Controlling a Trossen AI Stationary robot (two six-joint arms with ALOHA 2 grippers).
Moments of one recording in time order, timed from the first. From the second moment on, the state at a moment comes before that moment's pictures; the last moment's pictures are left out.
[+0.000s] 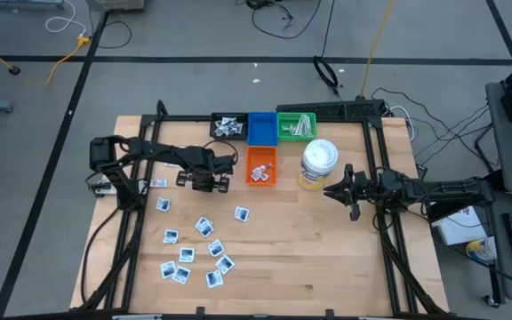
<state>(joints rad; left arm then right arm) 0.25 1.71 0.94 -0.82 0.04 -1.18 0.01 0.16 0.01 0.07 0.00 0.22</state>
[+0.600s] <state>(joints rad) 0.26 1.62 0.94 -0.84 0.05 -1.34 0.01 0.16 0.01 0.07 0.00 0.22</state>
